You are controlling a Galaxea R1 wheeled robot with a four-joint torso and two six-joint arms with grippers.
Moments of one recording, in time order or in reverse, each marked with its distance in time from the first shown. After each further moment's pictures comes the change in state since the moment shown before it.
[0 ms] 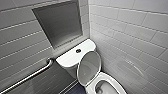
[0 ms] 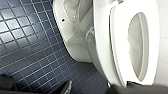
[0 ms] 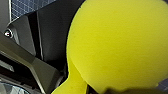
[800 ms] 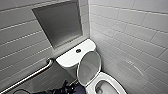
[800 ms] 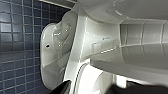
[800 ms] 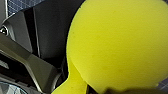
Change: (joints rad) left arm -0.145 -0.025 0.002 -0.050 -0.158 -0.334; right arm -0.010 0.034 -0.047 0.000 0.001 0.000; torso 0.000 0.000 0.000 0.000
